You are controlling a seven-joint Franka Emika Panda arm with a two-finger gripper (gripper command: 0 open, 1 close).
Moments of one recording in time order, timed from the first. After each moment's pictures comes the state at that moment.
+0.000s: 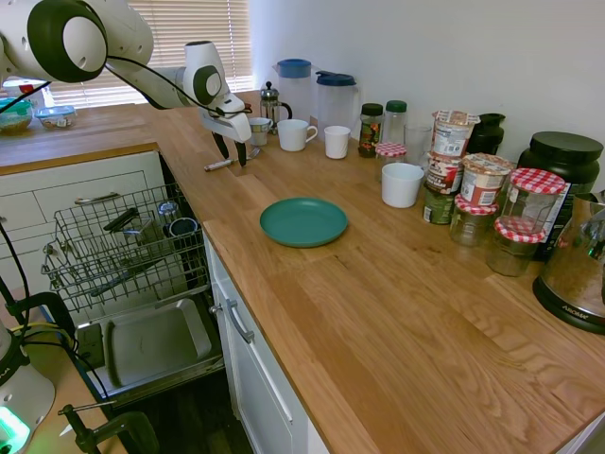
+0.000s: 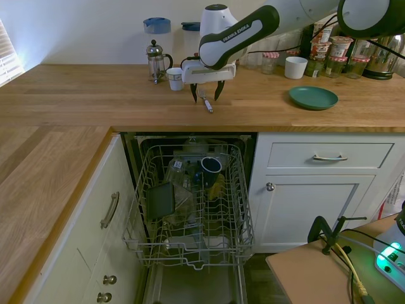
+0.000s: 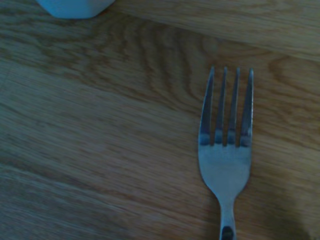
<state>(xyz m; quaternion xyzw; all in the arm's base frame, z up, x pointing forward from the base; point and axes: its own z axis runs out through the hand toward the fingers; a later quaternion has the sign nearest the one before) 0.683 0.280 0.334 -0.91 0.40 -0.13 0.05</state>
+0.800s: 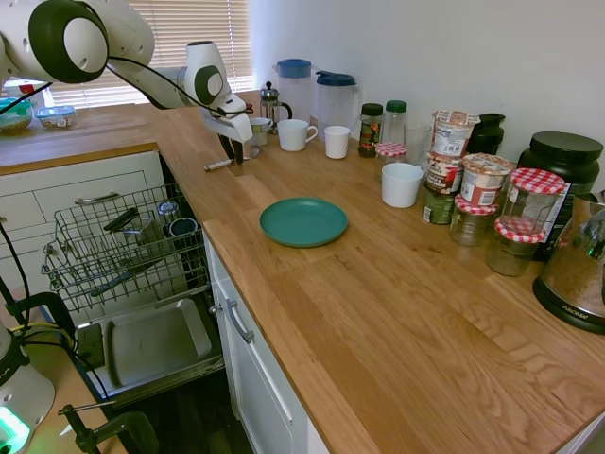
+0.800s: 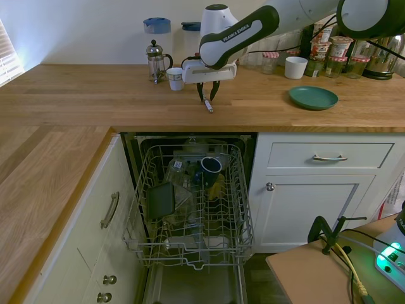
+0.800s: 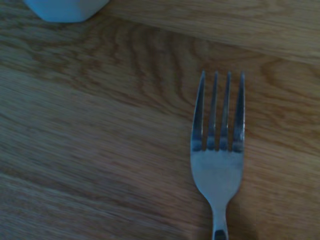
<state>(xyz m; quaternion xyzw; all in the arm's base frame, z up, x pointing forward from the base) 0.686 0.277 0.334 -0.90 0.40 -0.12 0.05</state>
